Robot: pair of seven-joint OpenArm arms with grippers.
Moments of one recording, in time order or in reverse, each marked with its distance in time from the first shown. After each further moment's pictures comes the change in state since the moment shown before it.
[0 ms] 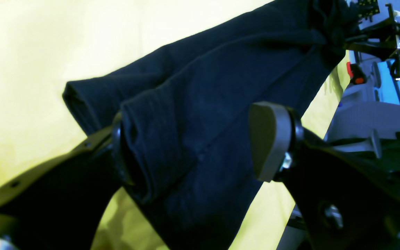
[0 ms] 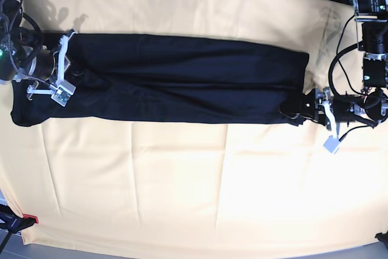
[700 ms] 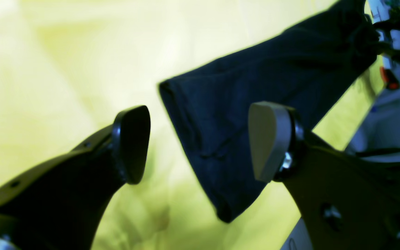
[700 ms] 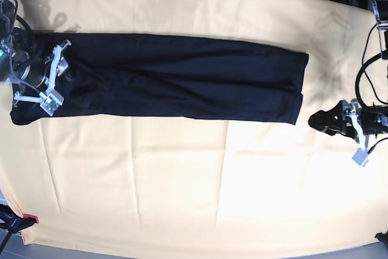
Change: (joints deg) left arm -4.4 -8.5 0.0 0.0 -0.1 -0.1 0.0; right arm 0.8 2.0 0.0 -0.1 -9.1 -8.8 8.6
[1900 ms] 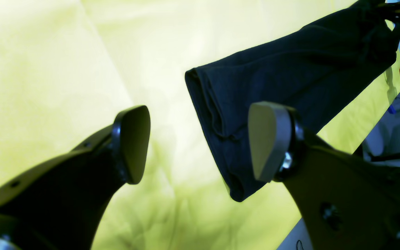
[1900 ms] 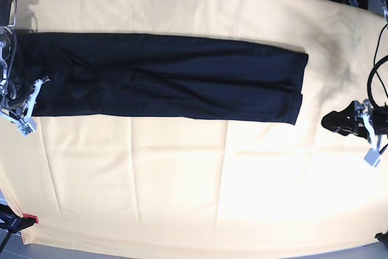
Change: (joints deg) left arm -0.2 -3.4 0.0 0.0 0.1 0.0 0.0; right arm 16.0 -3.5 0.0 -29.7 -16.5 -0.6 0.6
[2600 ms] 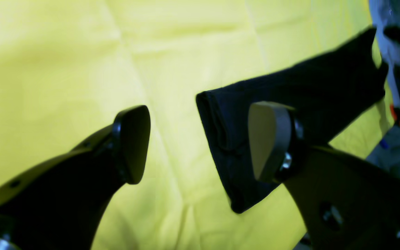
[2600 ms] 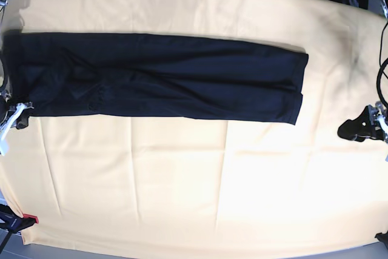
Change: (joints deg) left arm 3.6 0.7 -14.4 0.0 0.0 0.9 0.2; right arm 2.4 1.8 11.5 2.4 25.9 -1.9 -5.2
